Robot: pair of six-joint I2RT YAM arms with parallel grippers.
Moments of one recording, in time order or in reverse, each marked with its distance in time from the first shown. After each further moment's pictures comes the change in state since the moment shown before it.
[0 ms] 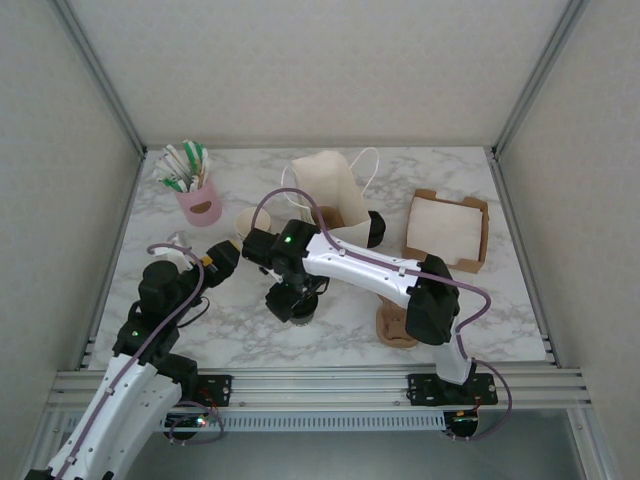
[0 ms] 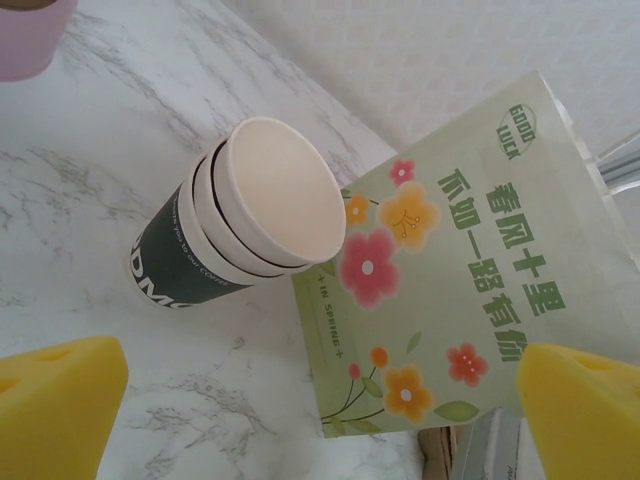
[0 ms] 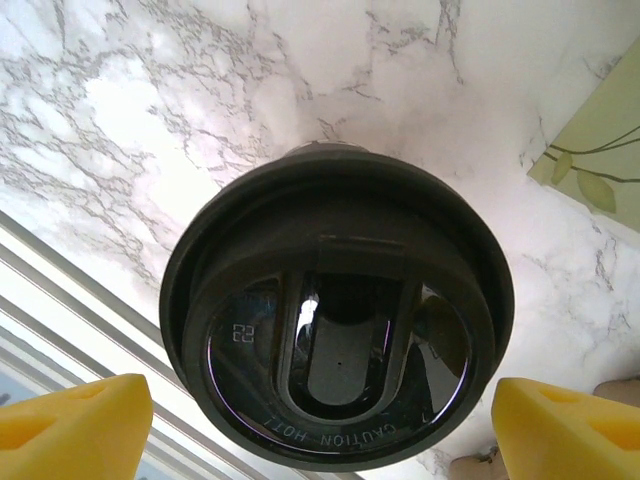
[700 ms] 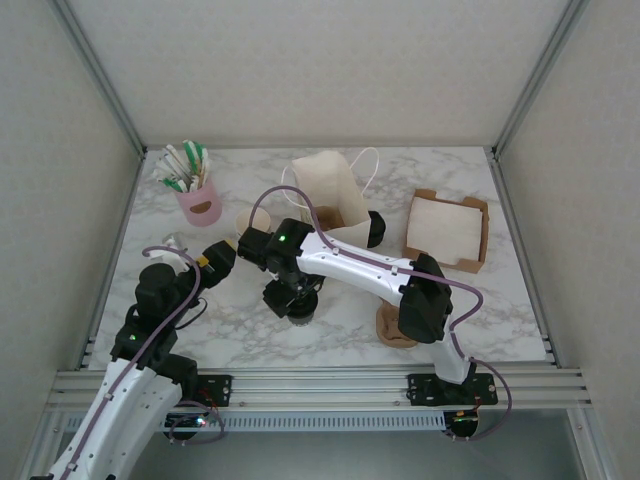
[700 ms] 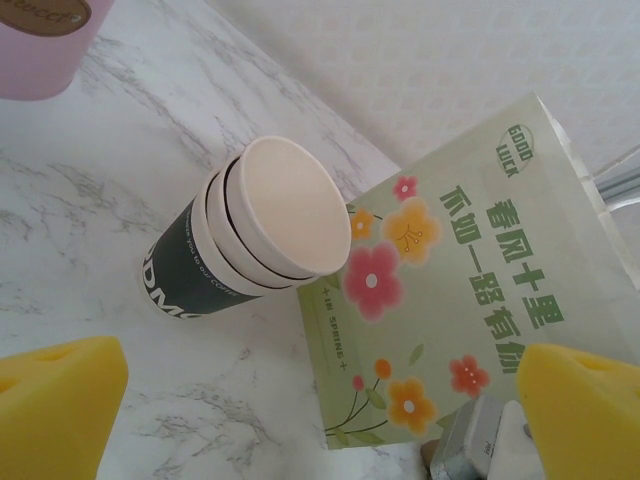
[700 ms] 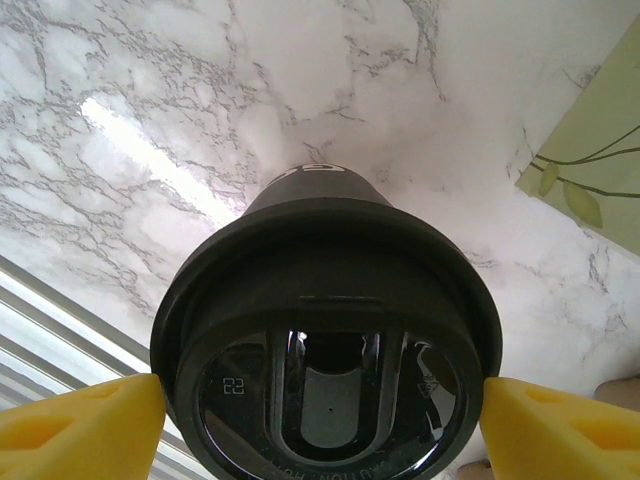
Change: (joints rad) left arm 0.013 -0.033 0.000 -0.019 -0.019 0.000; right arm 0.000 0.045 0.050 -0.015 0.027 0.051
